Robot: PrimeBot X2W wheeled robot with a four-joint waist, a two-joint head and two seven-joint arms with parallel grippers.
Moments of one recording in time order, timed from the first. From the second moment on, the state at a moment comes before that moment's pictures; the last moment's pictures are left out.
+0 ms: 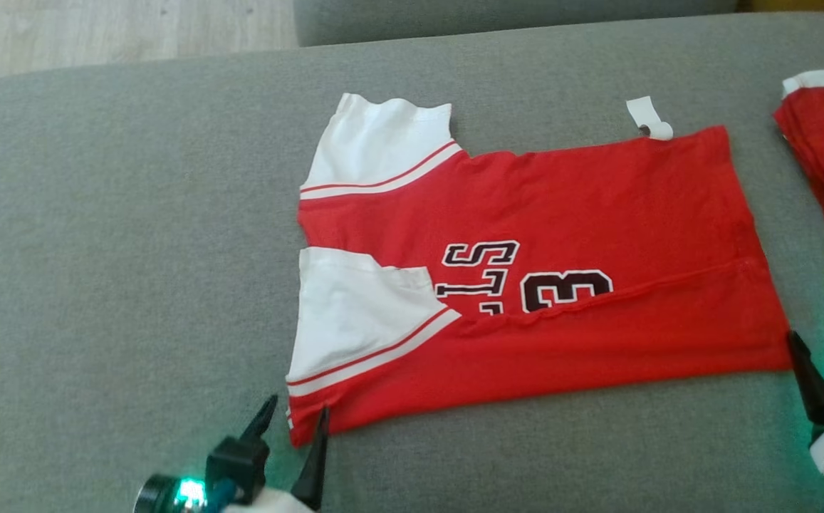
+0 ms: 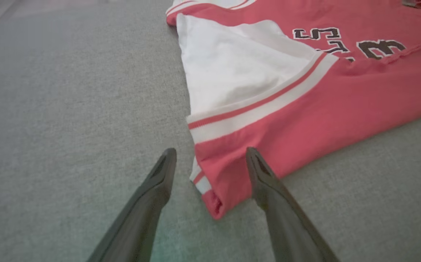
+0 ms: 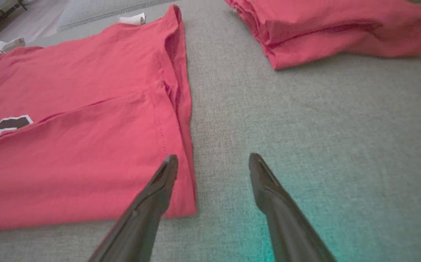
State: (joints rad) left arm -0.19 0.50 -1.04 0.10 -0.77 0.50 -0.15; right arm -0.15 -0.66 0.50 0.62 0.91 0.12 -0.24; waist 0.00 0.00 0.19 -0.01
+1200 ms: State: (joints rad) left arm -1.27 0.55 -0.99 0.65 -0.88 0.06 0.72; right arm -0.38 -0.58 0.46 0.42 0.77 0.12 -0.21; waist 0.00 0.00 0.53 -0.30
